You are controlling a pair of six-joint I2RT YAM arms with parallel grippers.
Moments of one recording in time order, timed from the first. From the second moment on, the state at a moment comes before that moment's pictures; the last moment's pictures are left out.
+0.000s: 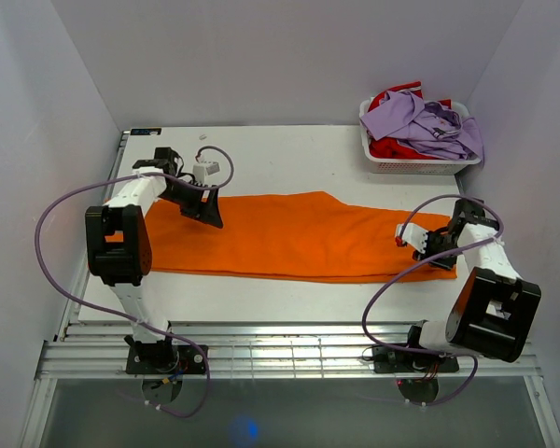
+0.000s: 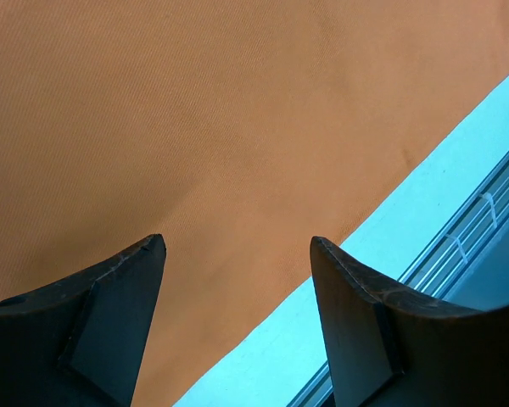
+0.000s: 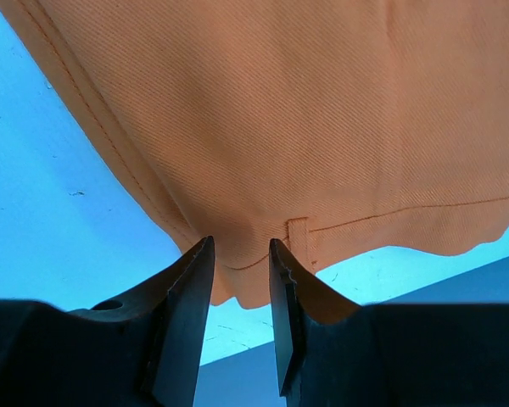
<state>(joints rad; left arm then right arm) -0.01 1.87 1.43 -0.91 0.69 0.46 -0.31 1.34 0.85 -0.85 -0.27 -1.63</state>
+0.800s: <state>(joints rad) -0.01 1.96 1.38 -0.88 0.64 0.38 -0.31 1.33 0.73 -0.65 -0.23 -1.71</state>
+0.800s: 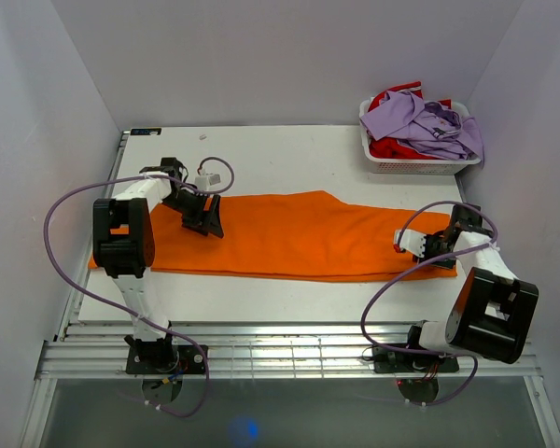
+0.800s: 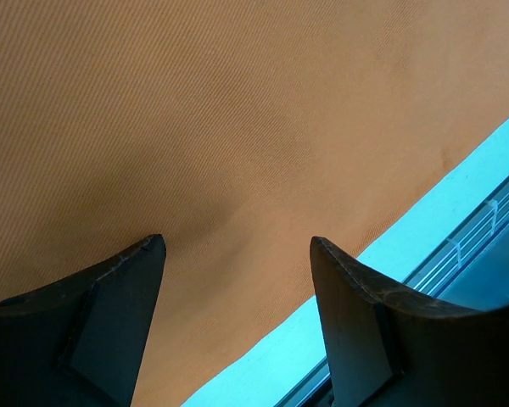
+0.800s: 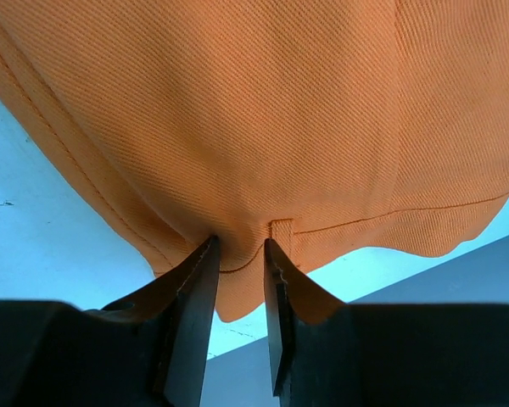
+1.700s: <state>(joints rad) -0.01 1.96 1.38 -0.89 0.59 0.38 -0.32 1.32 0.72 -0.70 -0.21 -1.85</state>
